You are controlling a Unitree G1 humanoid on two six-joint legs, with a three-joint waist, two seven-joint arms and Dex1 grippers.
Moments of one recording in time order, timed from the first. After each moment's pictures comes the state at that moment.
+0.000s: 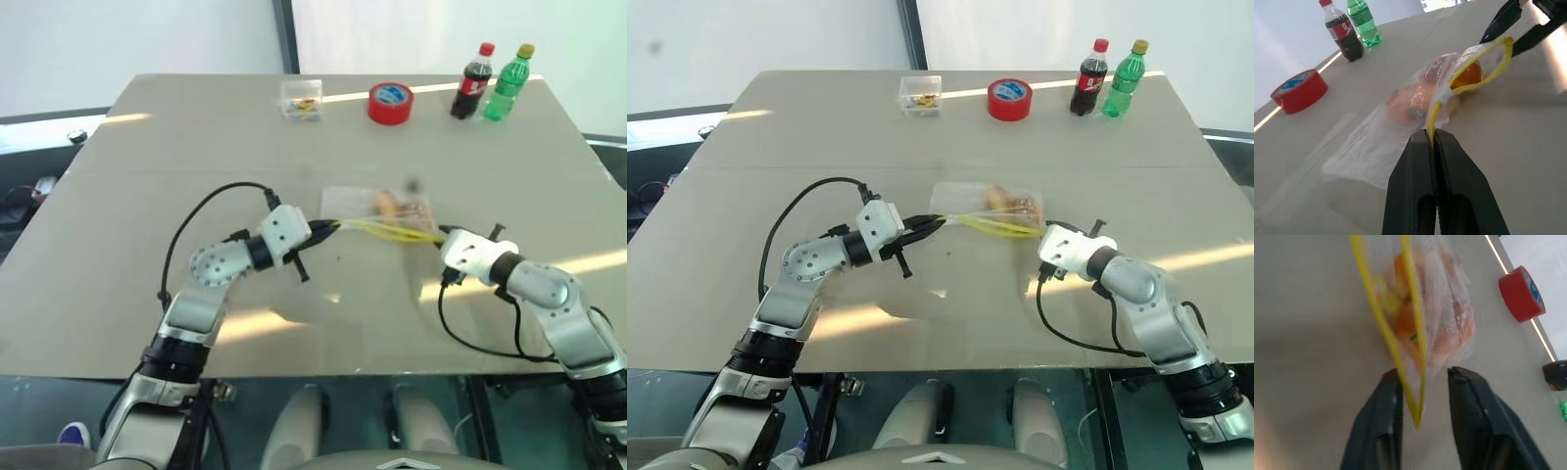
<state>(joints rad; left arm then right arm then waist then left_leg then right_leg) -0.39 0.50 -0.13 0.00 -0.11 -0.07 -0.83 -0.20 -0.67 0.17 -0.24 -0.24 0.15 0.56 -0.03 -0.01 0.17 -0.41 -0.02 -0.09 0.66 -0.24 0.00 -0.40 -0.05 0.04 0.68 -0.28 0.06</state>
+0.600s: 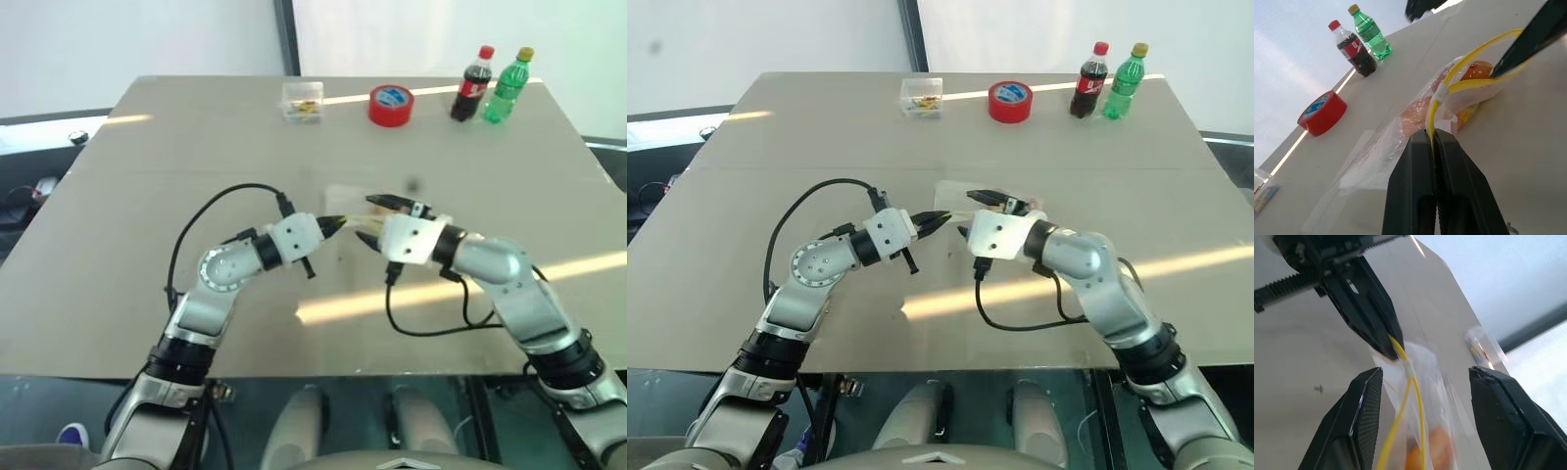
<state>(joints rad) -0.40 0.49 -0.16 0.00 0.02 -0.18 -0.75 -0.49 -0.50 0.36 -0.33 -0.22 0.18 0.67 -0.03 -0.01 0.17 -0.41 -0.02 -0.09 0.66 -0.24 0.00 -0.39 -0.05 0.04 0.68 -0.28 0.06</state>
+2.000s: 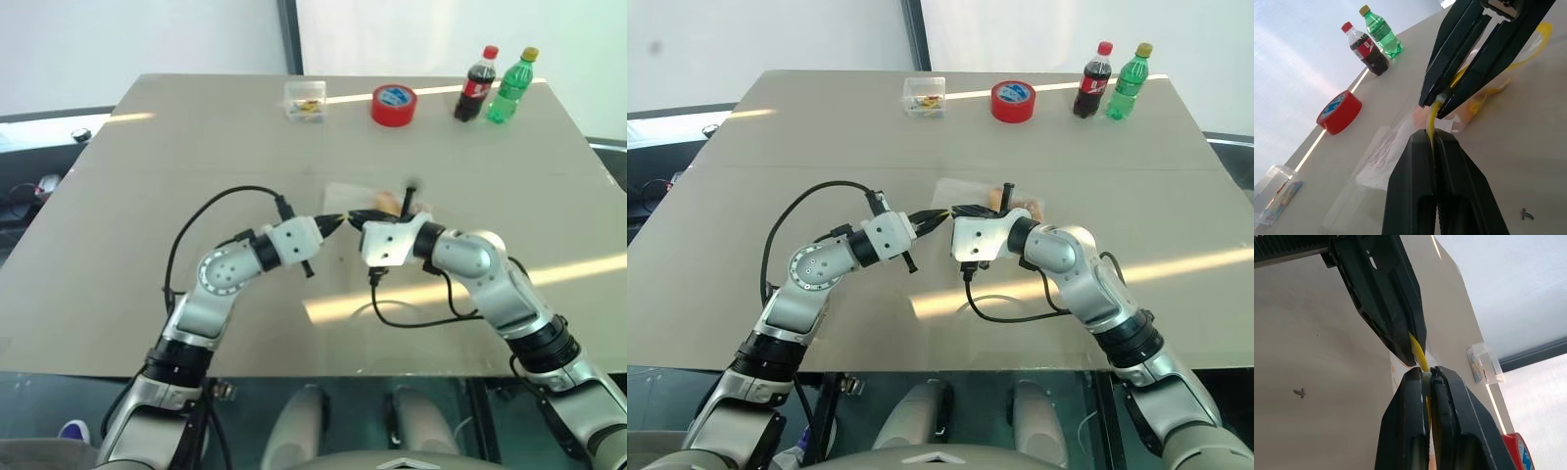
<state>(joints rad) -0.38 0.50 -0.16 0.00 0.06 -0.23 -0.70 -0.55 -0.45 0.41 -0.19 -0.36 0.04 0.66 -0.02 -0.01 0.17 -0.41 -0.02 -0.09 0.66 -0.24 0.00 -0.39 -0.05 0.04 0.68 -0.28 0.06</state>
